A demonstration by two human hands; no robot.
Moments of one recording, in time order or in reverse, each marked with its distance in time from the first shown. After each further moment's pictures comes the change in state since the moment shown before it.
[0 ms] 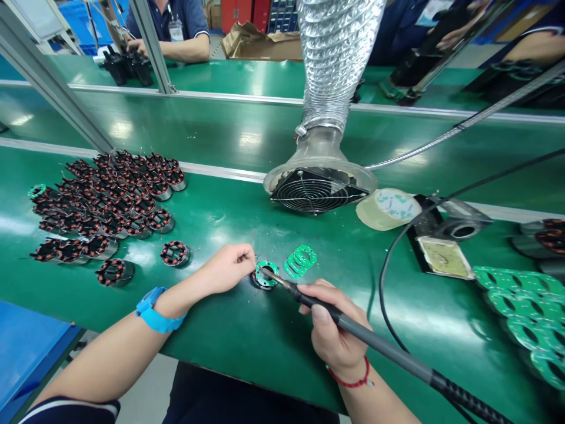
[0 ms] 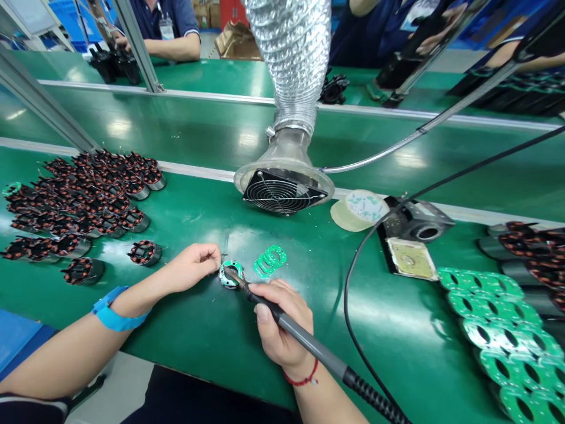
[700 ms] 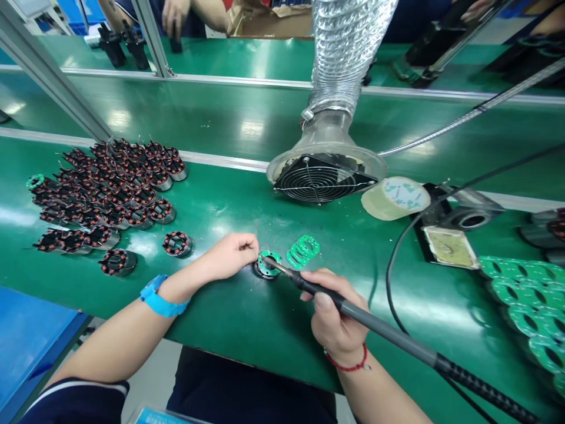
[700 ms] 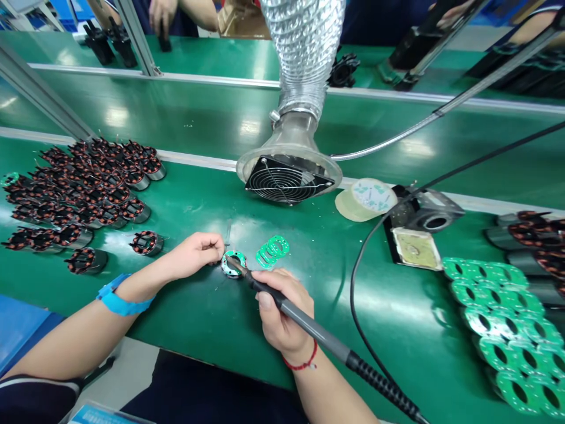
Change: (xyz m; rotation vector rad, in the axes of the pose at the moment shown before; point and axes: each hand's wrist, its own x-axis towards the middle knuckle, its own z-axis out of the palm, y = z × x) left_hand 0.003 0.001 -0.004 -0.075 -0.051 0.033; right_hand -0.007 0.004 0.004 0.037 0.028 0.026
